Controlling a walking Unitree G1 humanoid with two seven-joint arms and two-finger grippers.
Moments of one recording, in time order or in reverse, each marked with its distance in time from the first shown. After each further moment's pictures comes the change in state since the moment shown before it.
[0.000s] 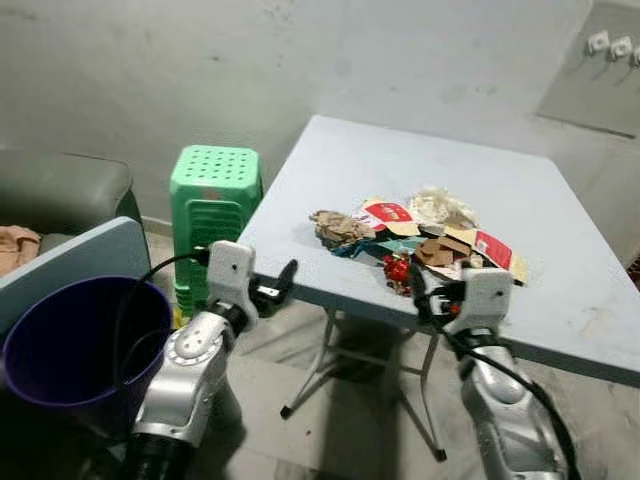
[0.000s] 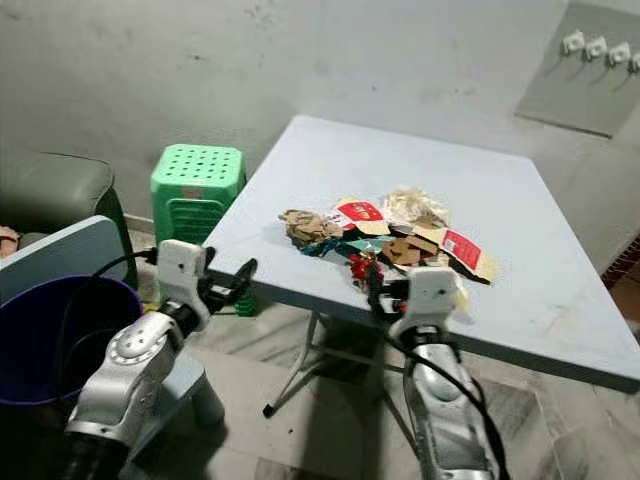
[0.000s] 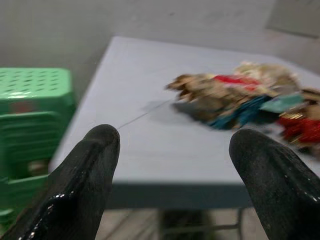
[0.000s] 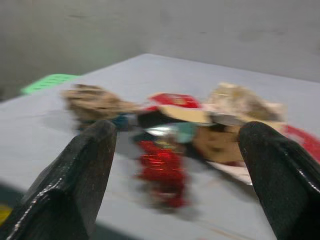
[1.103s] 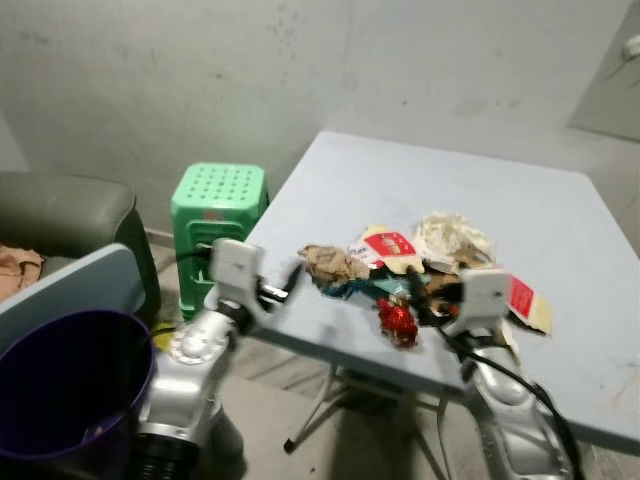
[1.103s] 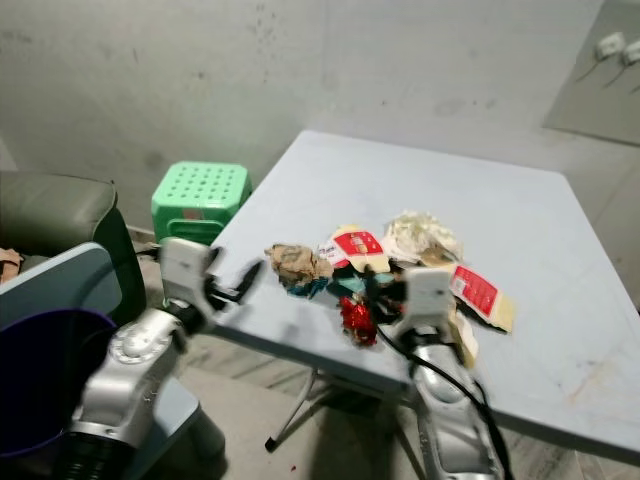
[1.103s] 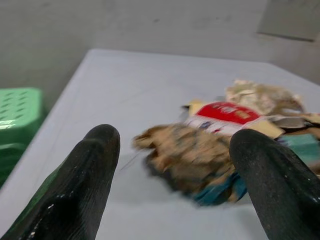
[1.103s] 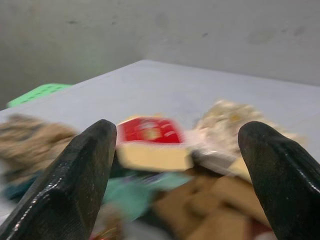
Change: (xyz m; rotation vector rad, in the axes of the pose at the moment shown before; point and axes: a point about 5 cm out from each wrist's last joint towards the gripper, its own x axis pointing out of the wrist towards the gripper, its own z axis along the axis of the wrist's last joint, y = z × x) left arm 0.005 -0.021 0.006 -0.014 -0.016 -0.109; right arm -0.004 -0.010 0.001 -0.009 0.000 -0.025
